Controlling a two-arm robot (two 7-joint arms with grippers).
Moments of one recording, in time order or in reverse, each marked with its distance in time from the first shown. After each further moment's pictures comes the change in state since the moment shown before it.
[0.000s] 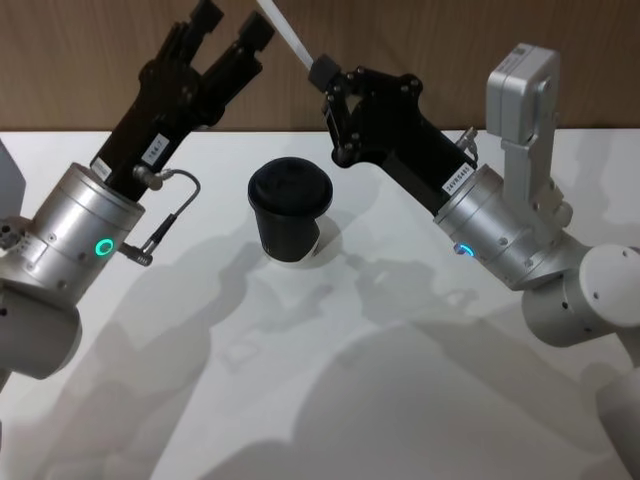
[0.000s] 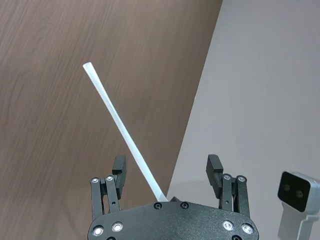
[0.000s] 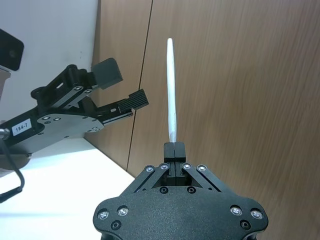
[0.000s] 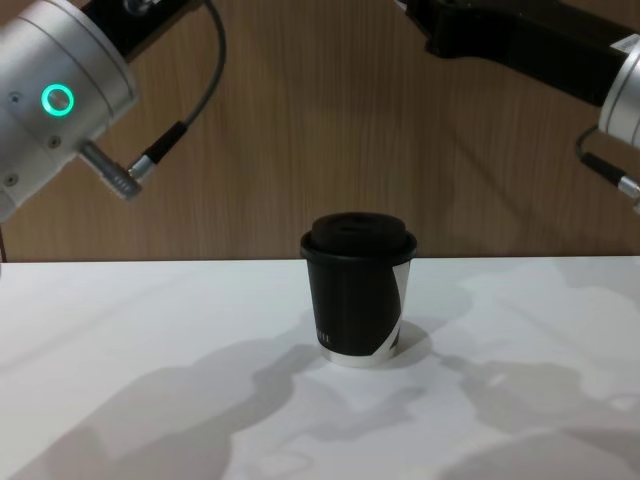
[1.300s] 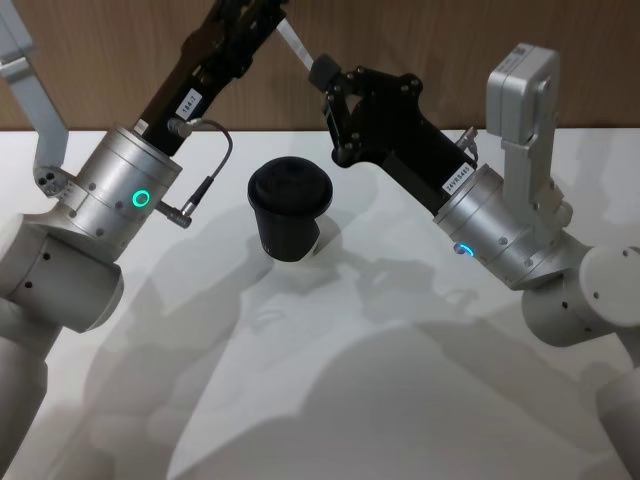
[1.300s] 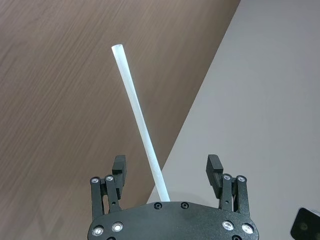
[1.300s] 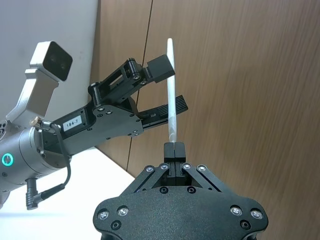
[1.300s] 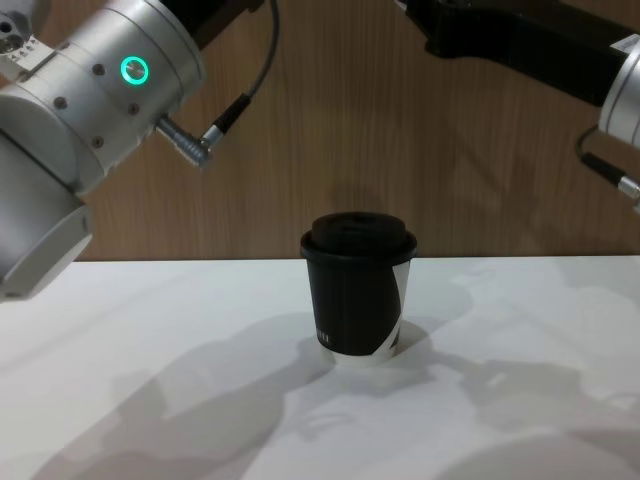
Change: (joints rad) left arm -0.143 -0.067 0.052 0.155 -0.147 0.087 -0.010; right arm 0.000 0.000 0.000 0.000 0.000 0.000 0.000
